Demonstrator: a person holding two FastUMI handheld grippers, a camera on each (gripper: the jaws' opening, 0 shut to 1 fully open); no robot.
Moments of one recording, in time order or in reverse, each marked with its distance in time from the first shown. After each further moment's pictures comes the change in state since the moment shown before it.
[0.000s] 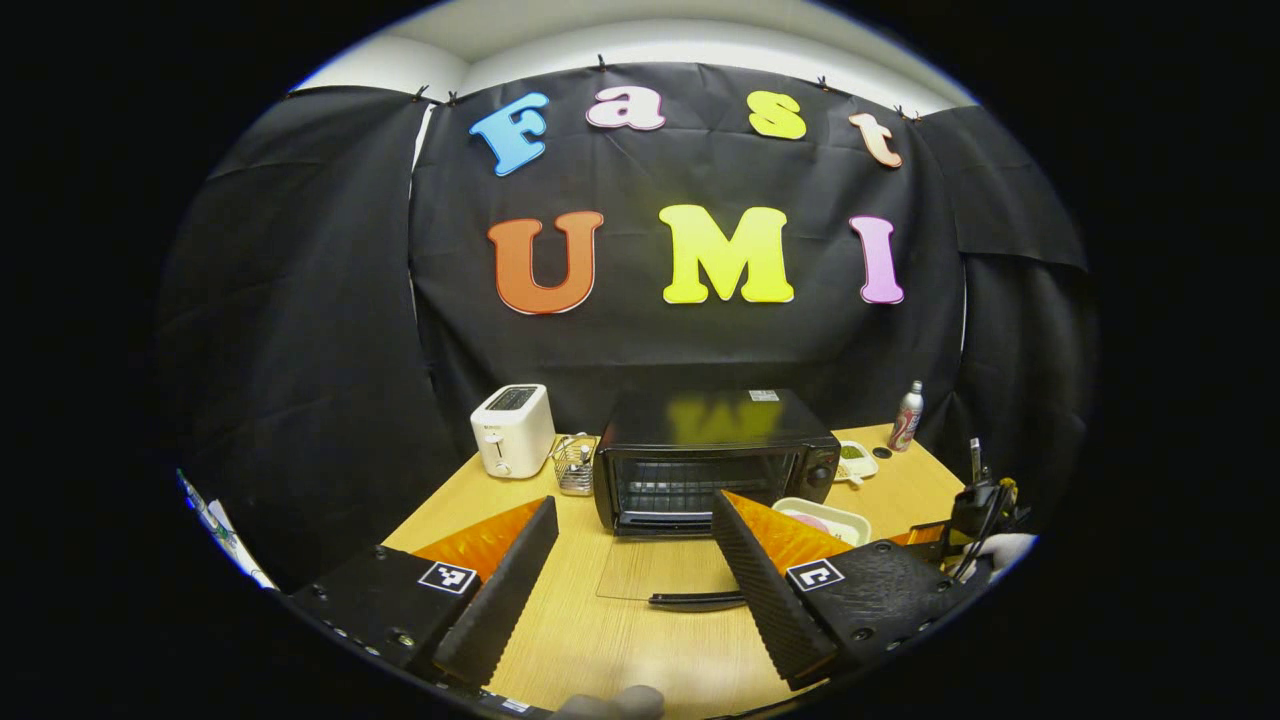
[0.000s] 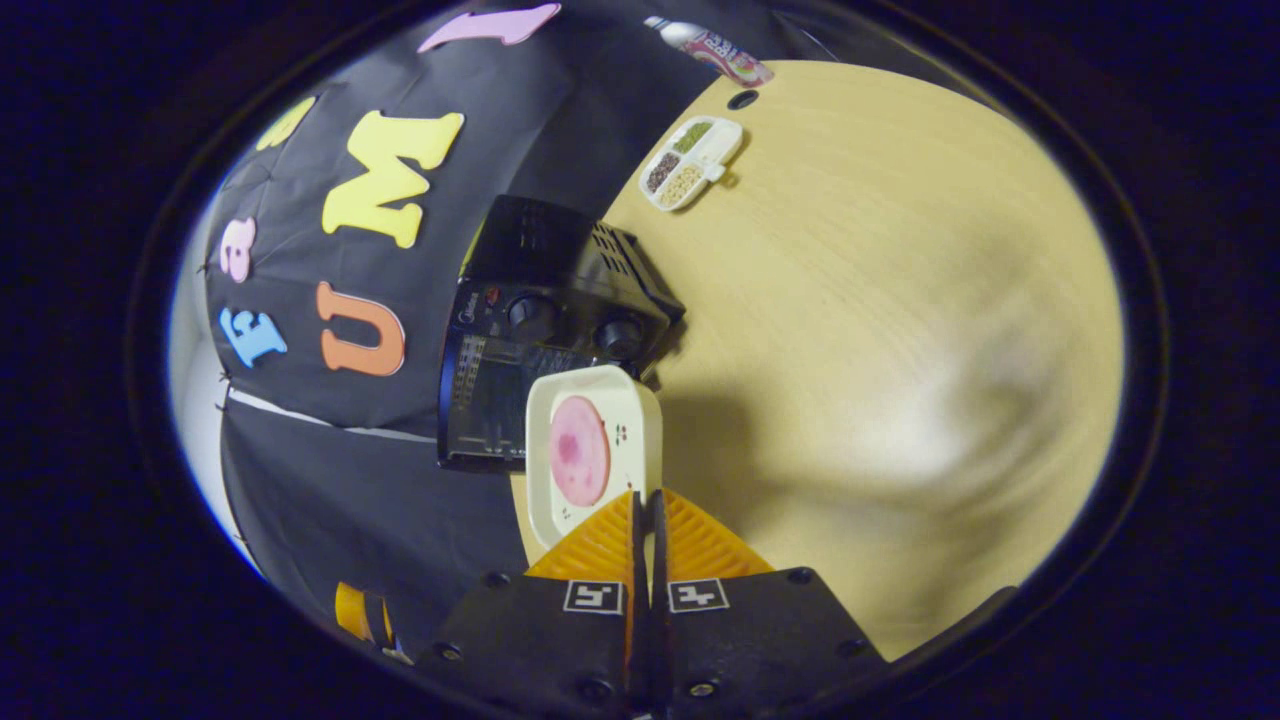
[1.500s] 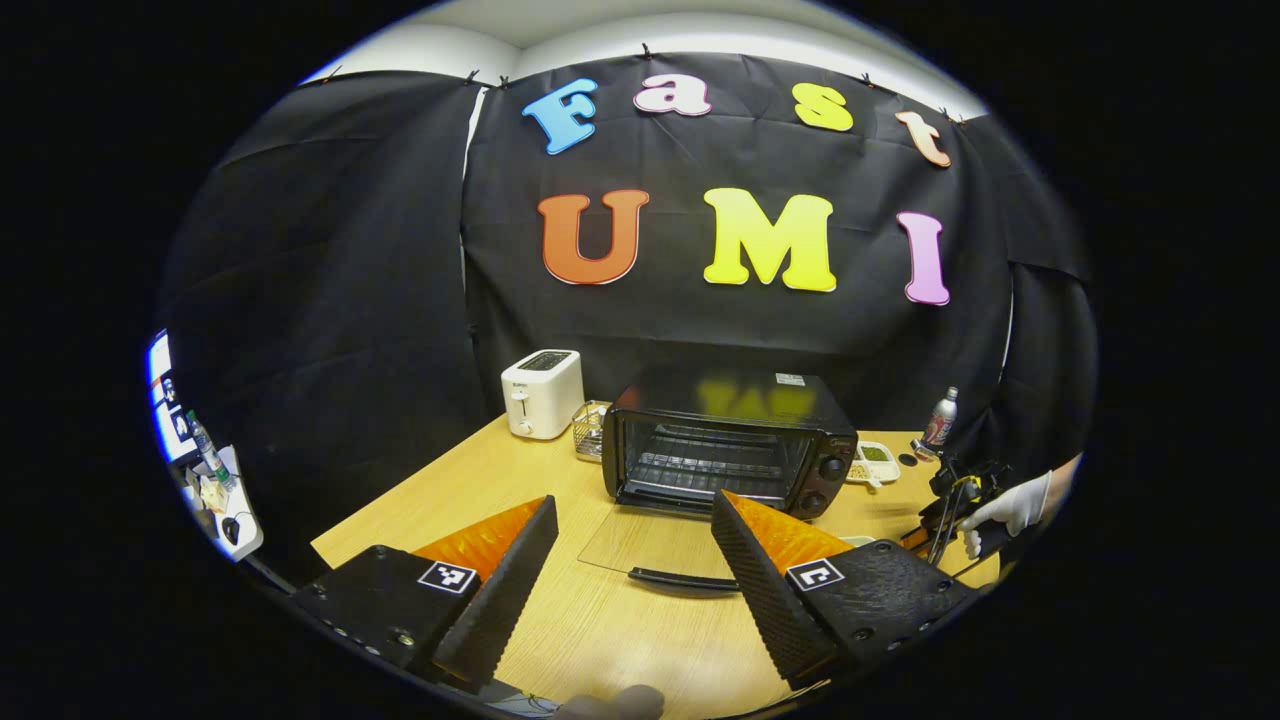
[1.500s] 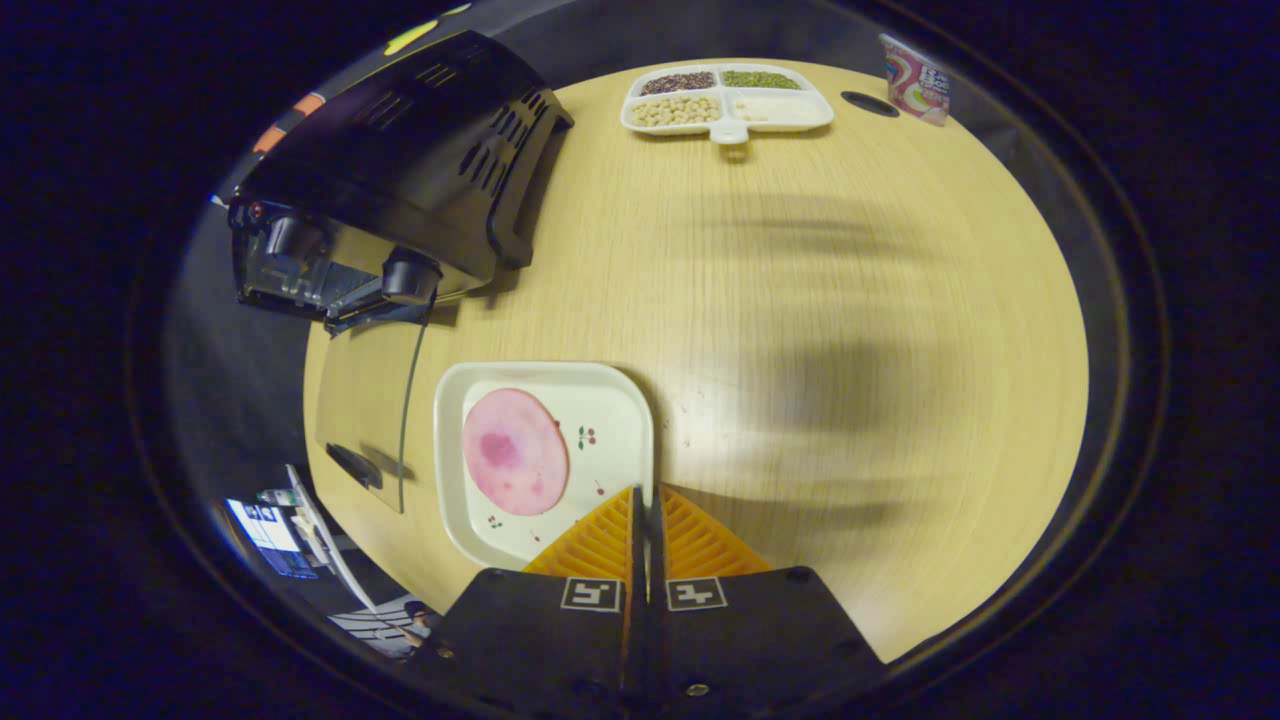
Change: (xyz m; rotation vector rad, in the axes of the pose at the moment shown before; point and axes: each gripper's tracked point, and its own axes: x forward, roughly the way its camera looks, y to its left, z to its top) left arm -0.004 -0.029 -0.035 -0.103 0.030 0.149; right arm -0.017 -0.131 0.098 -0.551 0.476 -0.469
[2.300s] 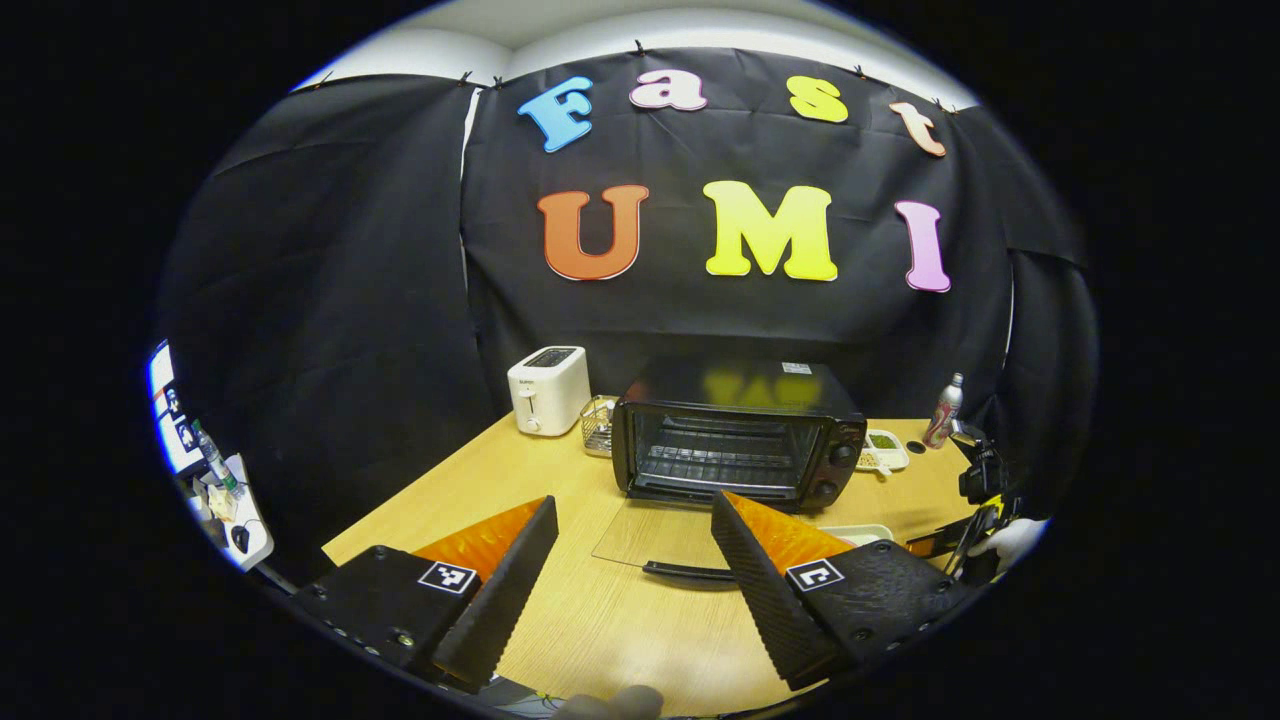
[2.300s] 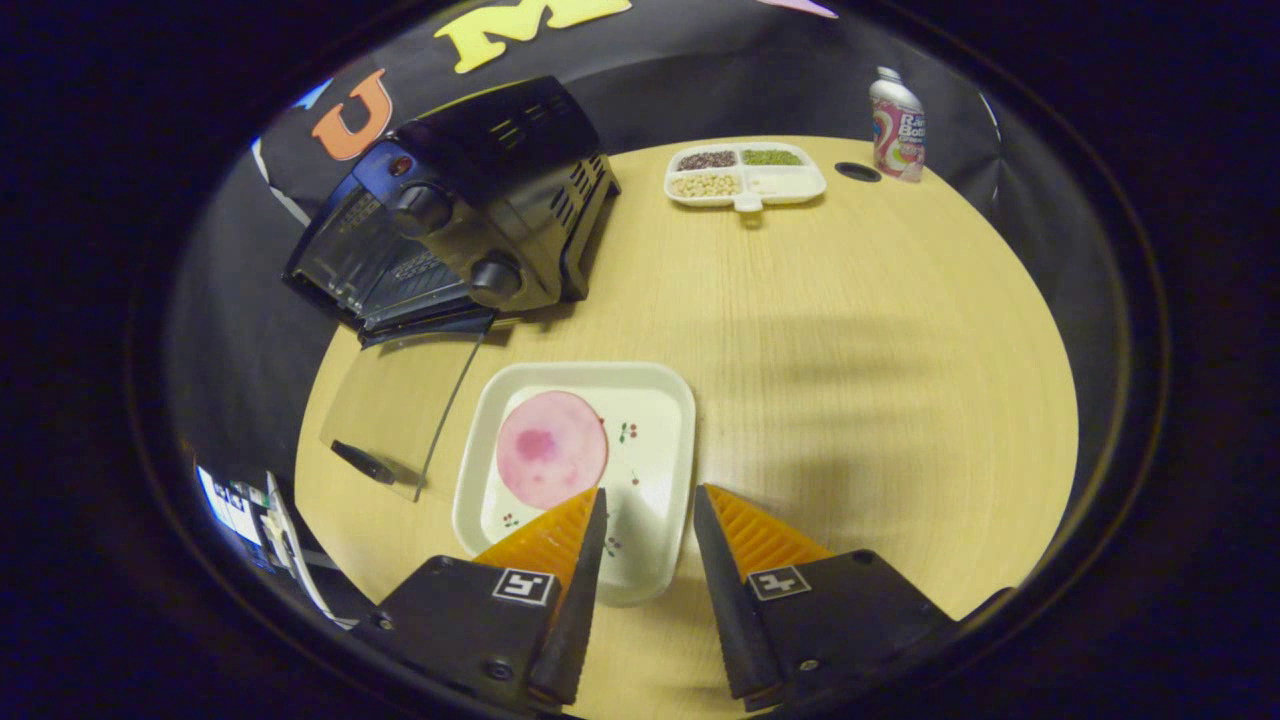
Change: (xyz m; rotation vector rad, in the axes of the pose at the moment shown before) left arm -0.008 0.009 -0.004 0.033 0.023 0.043; right arm -0.001 0.015 -0.009 -0.083 -0.281 -0.055
